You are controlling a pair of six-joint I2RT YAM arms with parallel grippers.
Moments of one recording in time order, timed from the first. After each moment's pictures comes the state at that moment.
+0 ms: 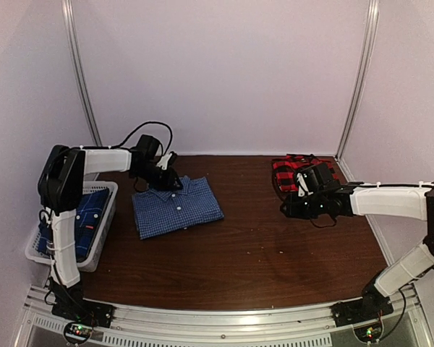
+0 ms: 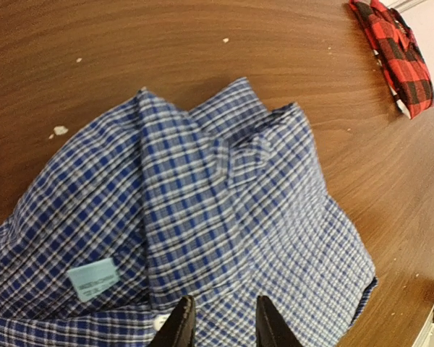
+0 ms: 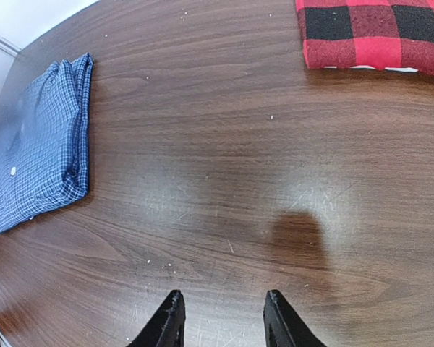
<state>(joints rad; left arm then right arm) -0.36 2.11 1.53 -0.40 0.44 -0.21 0.55 1.45 0.82 -0.19 0.01 0.55</state>
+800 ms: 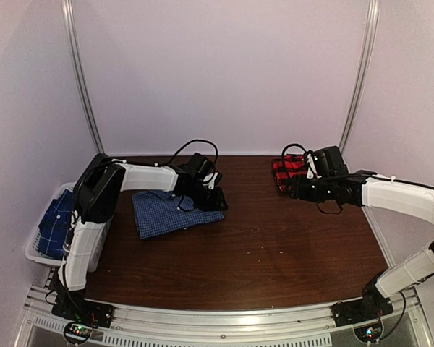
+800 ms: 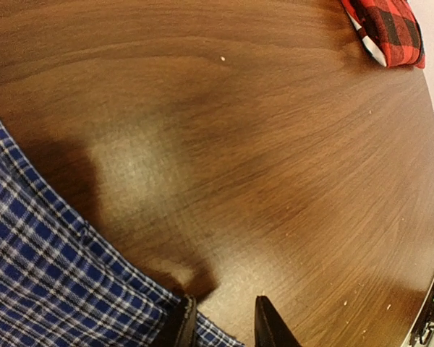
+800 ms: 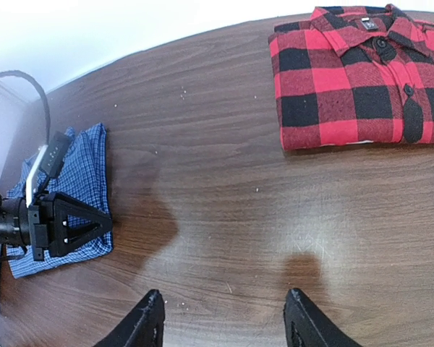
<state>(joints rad) -0.70 2.31 1.71 -0.32 0.33 -0.51 0.50 1.36 0.91 -0.24 0.08 0.54</state>
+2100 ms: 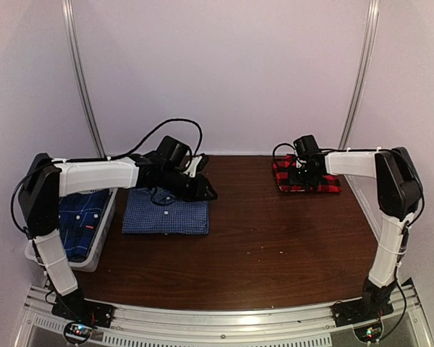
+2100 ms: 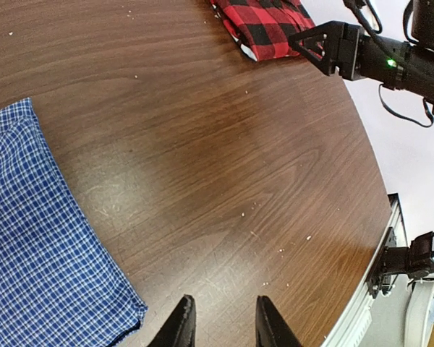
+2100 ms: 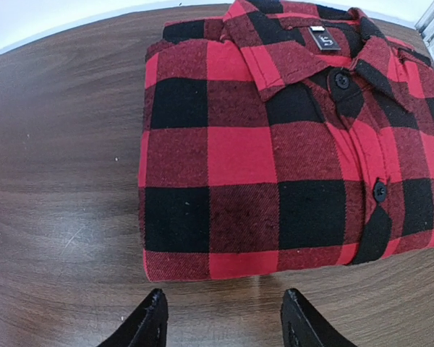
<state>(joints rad) -0.72 1.83 1.37 -0.30 0.38 -0.49 0.32 1.93 1.37 -0.33 0.21 0.31</state>
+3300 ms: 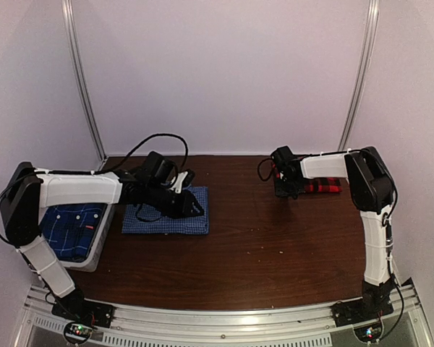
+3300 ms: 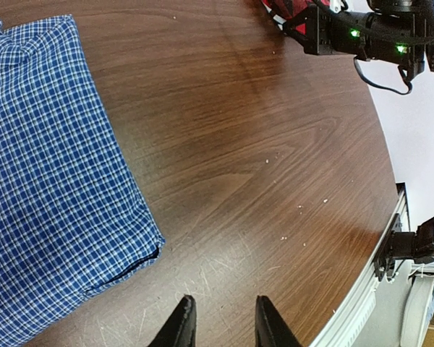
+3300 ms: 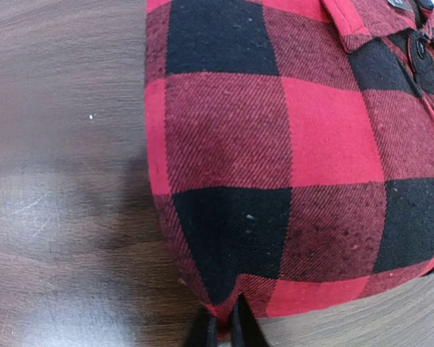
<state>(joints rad) -0.72 1.66 1.10 -0.24 0.36 -0.55 0.41 2.19 1.56 -0.45 0.36 0.34</state>
